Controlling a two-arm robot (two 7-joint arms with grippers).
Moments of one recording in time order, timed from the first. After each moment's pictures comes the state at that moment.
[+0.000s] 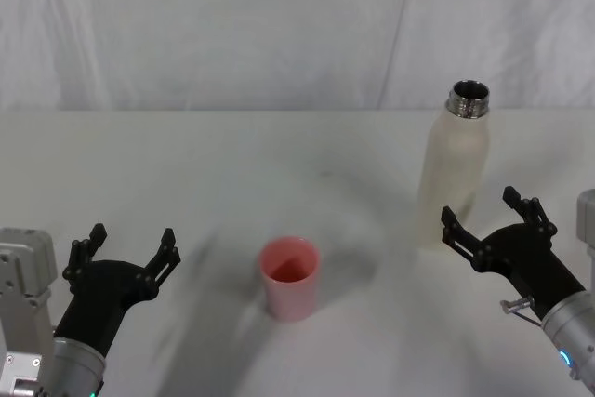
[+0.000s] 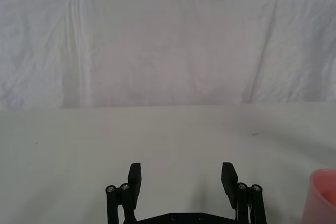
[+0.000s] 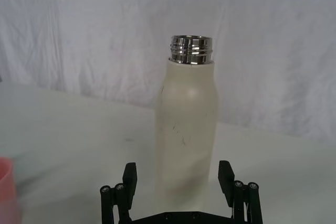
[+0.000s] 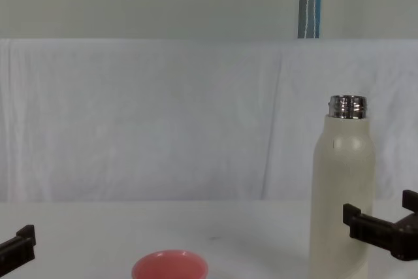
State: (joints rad) left arm 0.27 0.24 0.04 -1.85 -0.25 -0.02 -0.02; right arm -0.05 0.22 -0.19 -1.70 0.16 -0.02 0.18
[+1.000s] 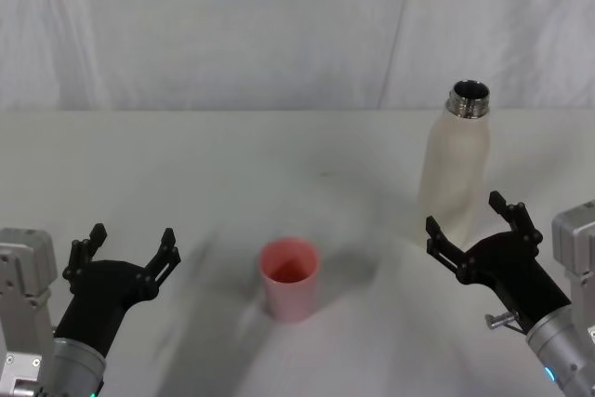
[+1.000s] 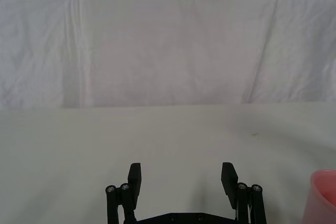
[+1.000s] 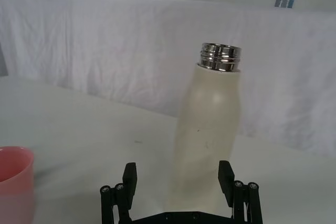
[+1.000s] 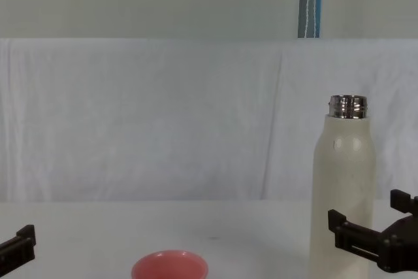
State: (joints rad) left arm 0.27 0.24 0.04 -1.85 -0.25 -0.02 -0.02; right arm -0.09 0.19 -0.21 -1.73 0.06 -0.07 0.17
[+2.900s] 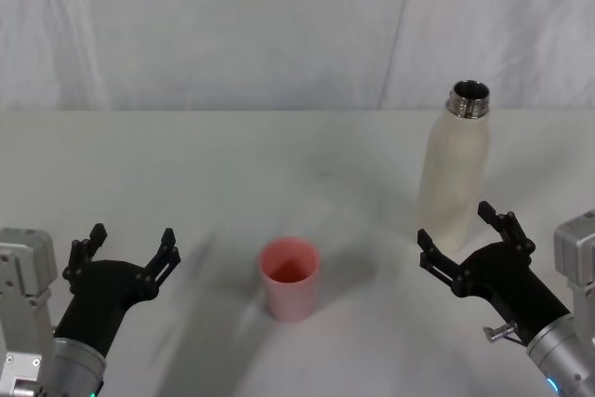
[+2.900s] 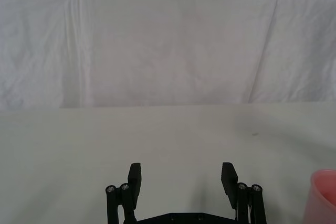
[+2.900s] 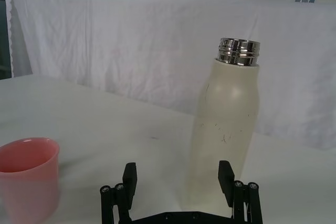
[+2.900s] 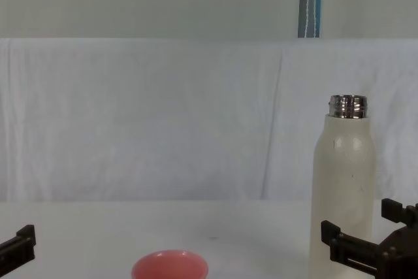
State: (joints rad) left arm 0.27 0.24 0.04 -1.85 -0.25 -0.02 -0.02; right arm -0.10 0.22 -0.22 -1.73 0.10 -0.09 0.24
